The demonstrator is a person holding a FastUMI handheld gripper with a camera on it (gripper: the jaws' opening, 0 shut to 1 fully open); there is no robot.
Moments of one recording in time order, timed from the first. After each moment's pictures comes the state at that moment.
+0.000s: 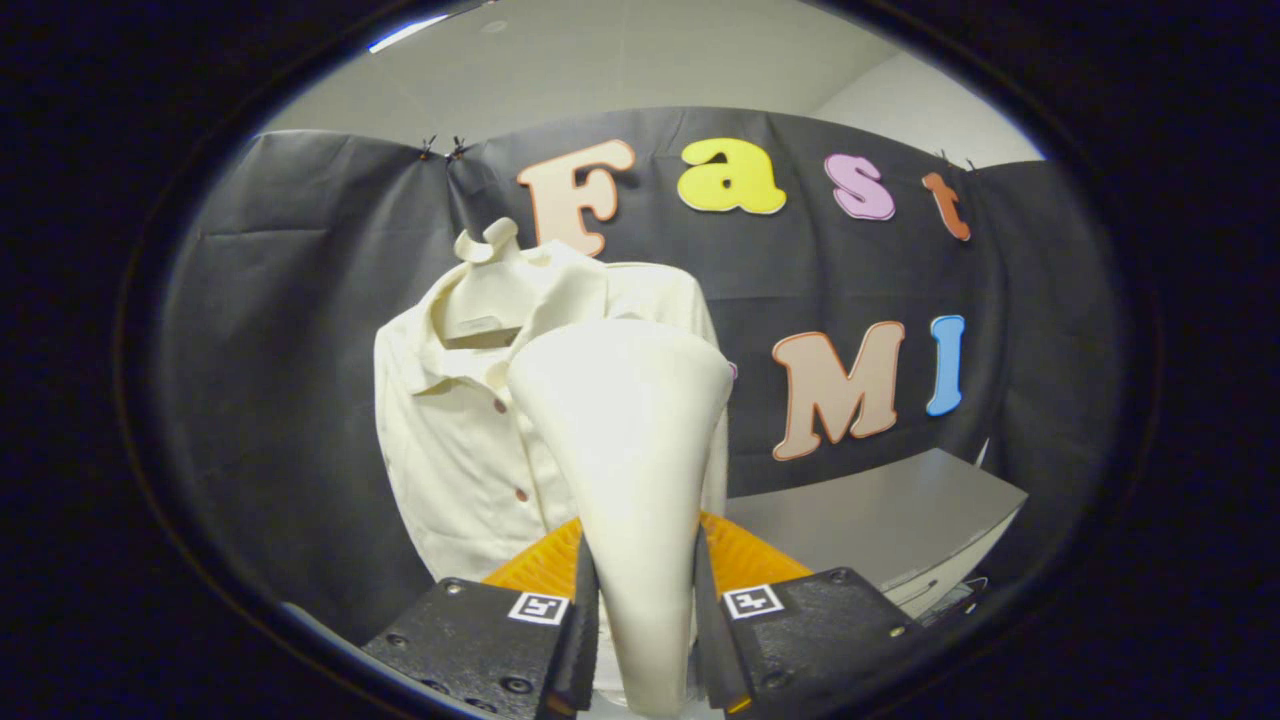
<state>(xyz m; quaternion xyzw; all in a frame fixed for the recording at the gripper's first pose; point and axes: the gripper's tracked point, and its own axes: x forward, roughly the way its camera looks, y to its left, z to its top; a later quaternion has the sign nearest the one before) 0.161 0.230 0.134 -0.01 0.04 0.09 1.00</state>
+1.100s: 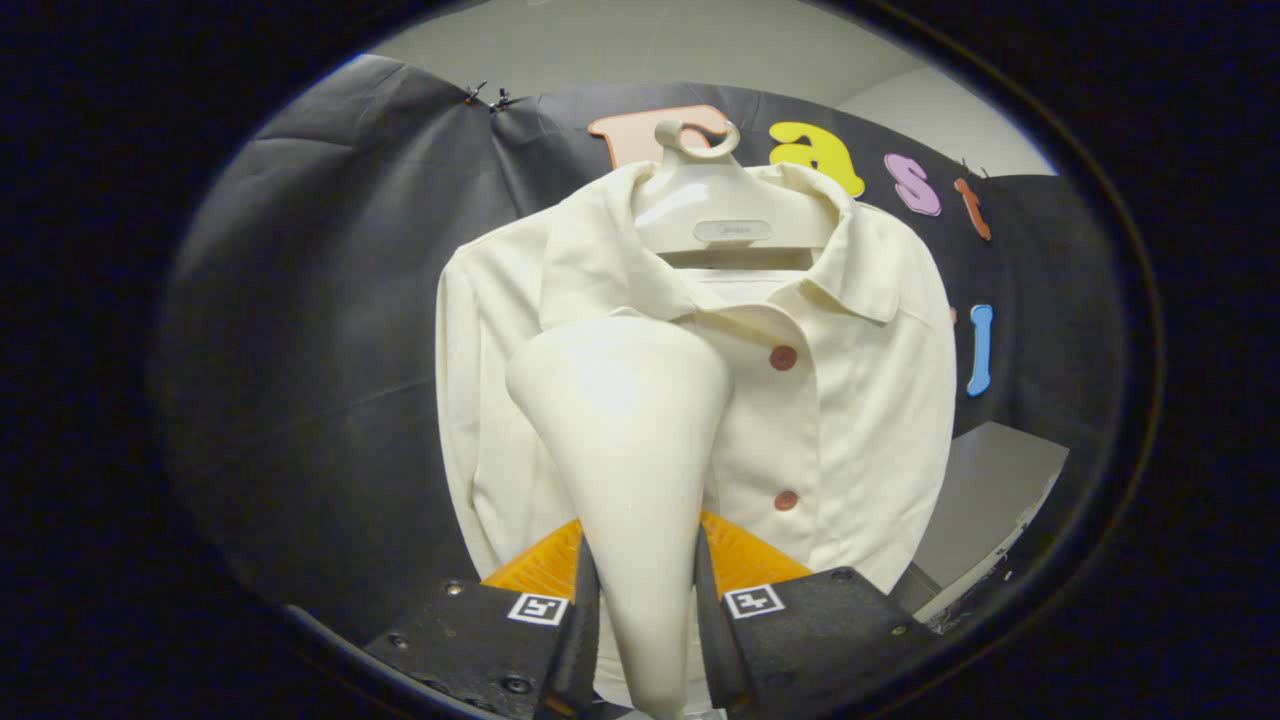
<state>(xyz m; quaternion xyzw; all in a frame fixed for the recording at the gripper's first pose) 0.236 0.438 0.083 0.00 0.04 0.04 1.00</state>
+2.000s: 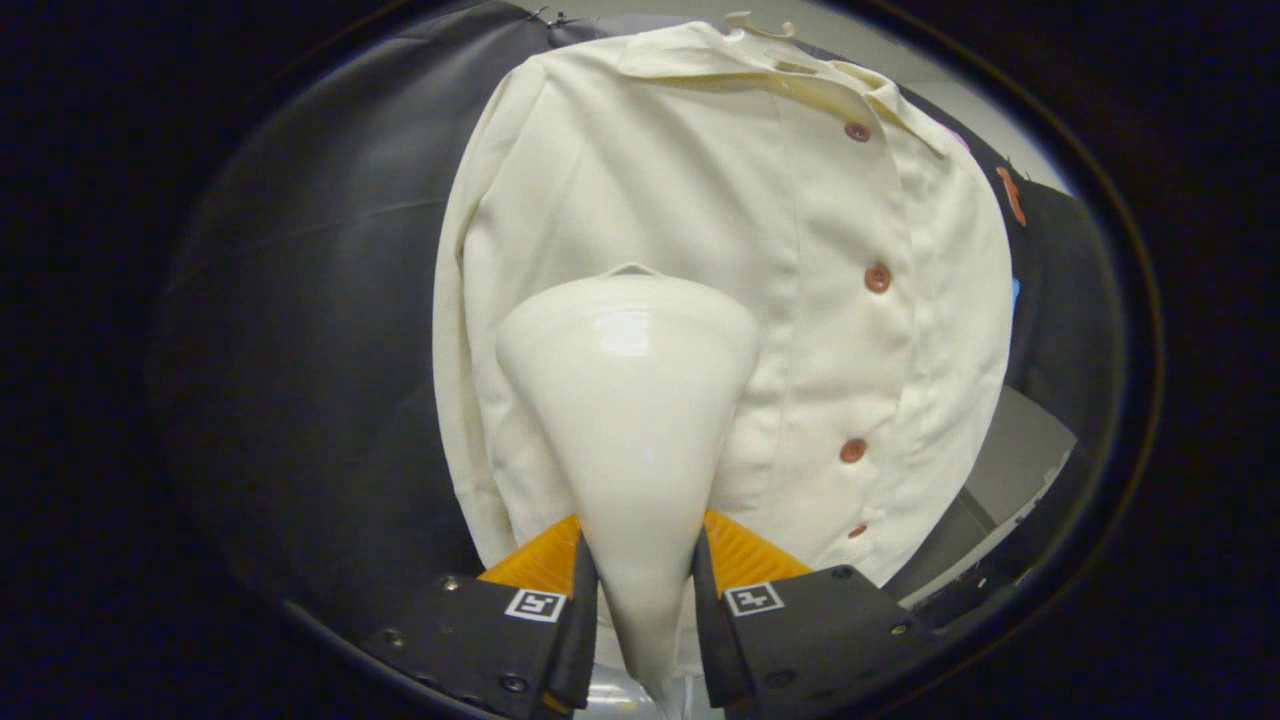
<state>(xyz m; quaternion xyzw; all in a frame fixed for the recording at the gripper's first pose) 0.266 0.438 -0.059 -0.08 0.15 0.03 0.98</state>
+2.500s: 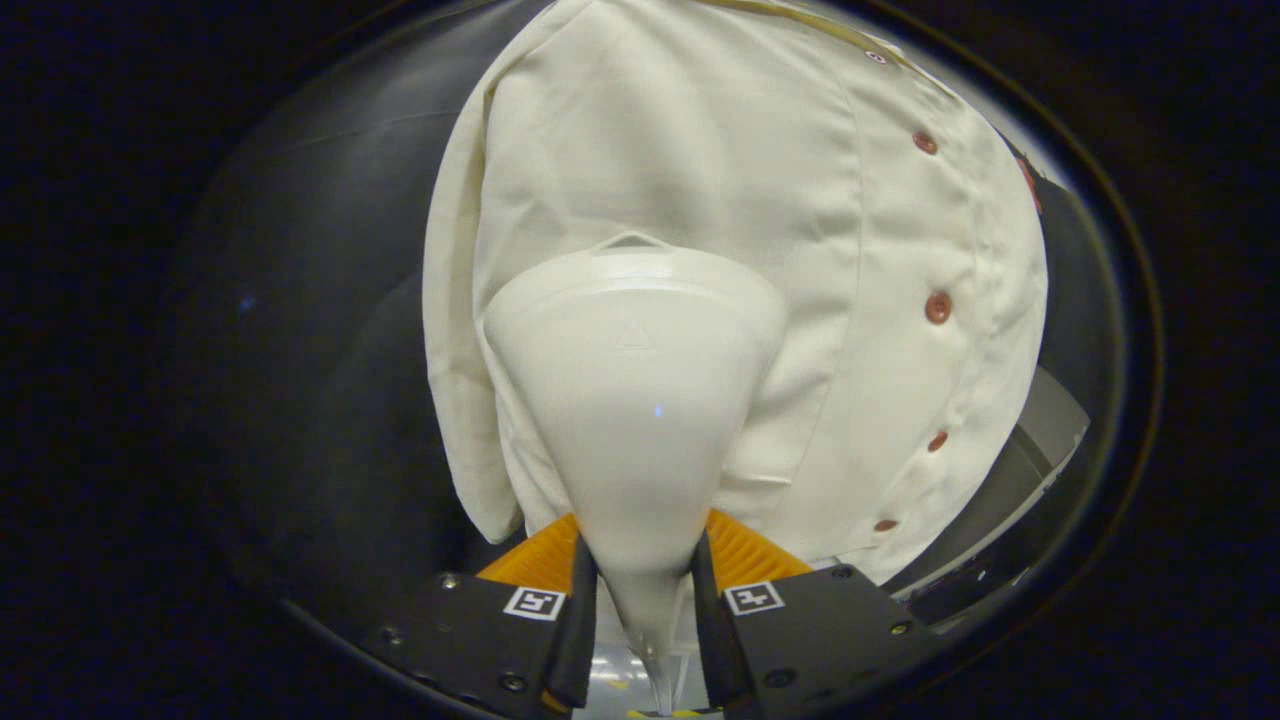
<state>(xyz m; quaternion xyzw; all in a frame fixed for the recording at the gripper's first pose) 0.283 0.434 -0.144 -0.10 0.21 0.03 0.97</state>
